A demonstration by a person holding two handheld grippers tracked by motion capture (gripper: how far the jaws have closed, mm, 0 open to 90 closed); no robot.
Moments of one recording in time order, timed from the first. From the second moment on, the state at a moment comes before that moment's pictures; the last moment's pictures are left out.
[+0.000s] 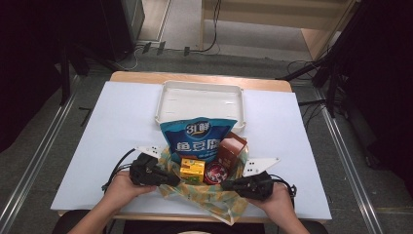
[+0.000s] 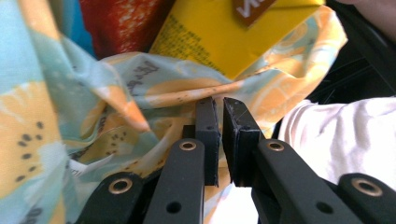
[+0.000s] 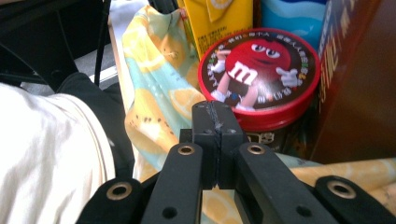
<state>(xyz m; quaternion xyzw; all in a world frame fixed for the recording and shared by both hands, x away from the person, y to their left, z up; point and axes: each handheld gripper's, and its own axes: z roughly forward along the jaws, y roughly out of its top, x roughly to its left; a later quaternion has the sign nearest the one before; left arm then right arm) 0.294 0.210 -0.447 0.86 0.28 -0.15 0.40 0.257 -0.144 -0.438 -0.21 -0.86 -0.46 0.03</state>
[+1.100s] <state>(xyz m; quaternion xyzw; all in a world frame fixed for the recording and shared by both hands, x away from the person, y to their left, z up) 0.319 0.224 -0.473 0.86 0.33 -0.14 0.38 0.297 -0.170 -0.479 -0.25 -0.88 -0.40 0.03</state>
